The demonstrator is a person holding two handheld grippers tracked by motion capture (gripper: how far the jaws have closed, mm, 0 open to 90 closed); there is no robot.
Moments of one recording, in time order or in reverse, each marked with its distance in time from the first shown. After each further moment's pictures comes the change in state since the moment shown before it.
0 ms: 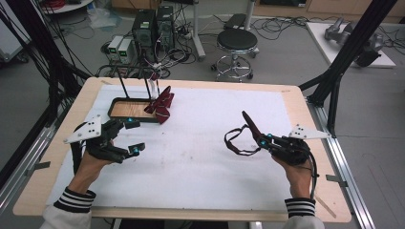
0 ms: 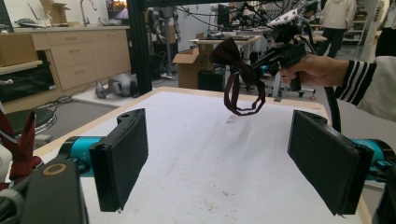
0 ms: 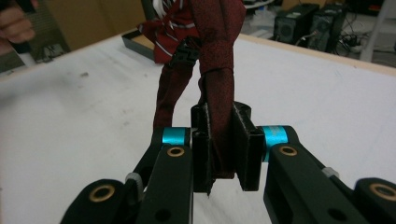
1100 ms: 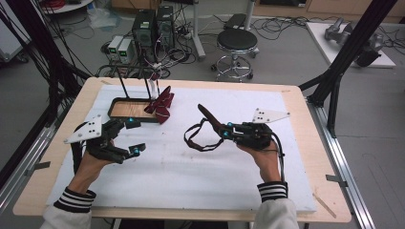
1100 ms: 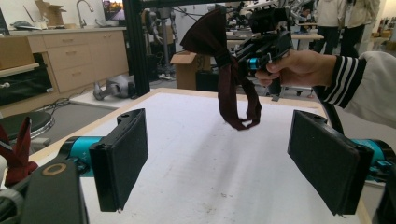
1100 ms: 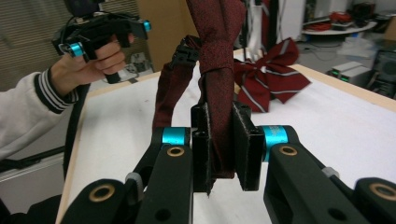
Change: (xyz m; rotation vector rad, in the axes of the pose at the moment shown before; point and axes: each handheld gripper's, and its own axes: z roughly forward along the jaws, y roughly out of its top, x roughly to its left) left arm -0.002 0.002 0.002 0.001 -0.014 0.013; right arm 0.039 0.047 0.084 -0.046 0.333 -0.089
